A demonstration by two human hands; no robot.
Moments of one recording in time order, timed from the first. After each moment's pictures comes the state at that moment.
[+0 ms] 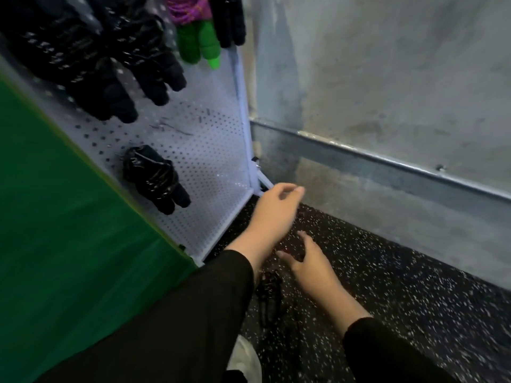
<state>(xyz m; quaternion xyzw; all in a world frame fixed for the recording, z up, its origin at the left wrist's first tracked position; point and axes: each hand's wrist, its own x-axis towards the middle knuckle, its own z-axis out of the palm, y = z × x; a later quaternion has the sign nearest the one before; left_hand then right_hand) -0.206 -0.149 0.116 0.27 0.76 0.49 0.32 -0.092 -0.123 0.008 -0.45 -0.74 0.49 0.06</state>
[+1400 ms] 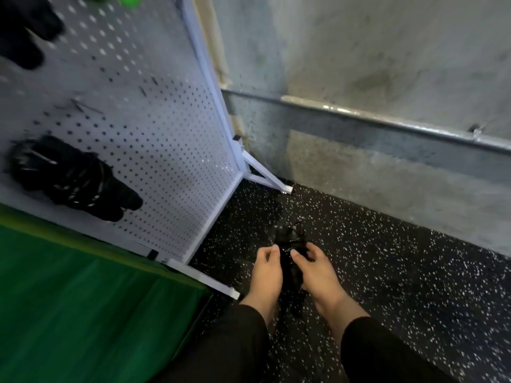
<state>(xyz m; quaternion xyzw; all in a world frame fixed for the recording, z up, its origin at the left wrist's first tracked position) -0.178 -0.156 -0.087 0.03 0.79 0.44 0.41 -0.086 -0.086 -0.111 -0.53 -0.48 0.69 0.10</state>
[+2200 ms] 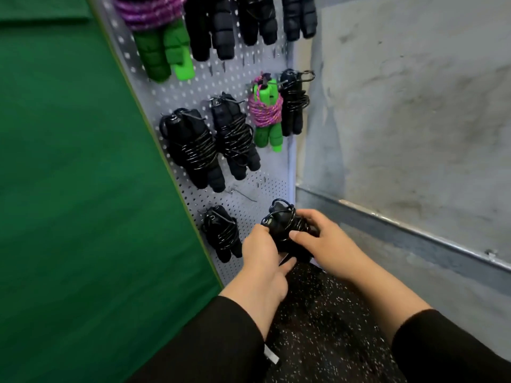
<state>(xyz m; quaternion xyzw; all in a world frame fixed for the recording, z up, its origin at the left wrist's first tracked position) -0.236 -0.217 0.225 -0.13 0.56 0.75 0.33 -0.176 -0.104 0.191 -0.23 -0.81 0.52 0.16</state>
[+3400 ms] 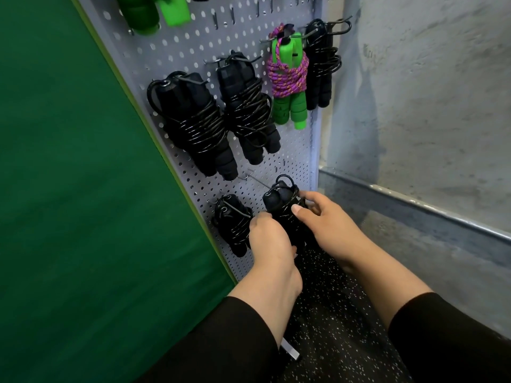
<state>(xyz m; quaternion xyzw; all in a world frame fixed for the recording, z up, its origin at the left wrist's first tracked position) -0.264 -0.206 0.220 -0.20 0.57 0.76 0.26 -0.246 -0.099 0.154 -0.23 -0.74 0.61 0.18</state>
